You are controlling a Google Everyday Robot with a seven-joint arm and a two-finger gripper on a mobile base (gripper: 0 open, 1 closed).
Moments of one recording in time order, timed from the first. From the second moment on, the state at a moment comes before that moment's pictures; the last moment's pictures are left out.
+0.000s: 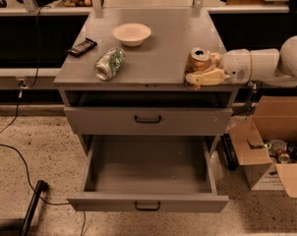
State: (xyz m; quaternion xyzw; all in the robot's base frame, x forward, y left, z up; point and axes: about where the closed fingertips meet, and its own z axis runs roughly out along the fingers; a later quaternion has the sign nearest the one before) arm 0.654 -0.149 0.868 -0.49 0.61 0.37 0.50
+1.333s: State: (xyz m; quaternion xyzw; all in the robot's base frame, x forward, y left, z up) arm 0.583 -0.163 0.909 -0.47 0.62 0.44 0.44
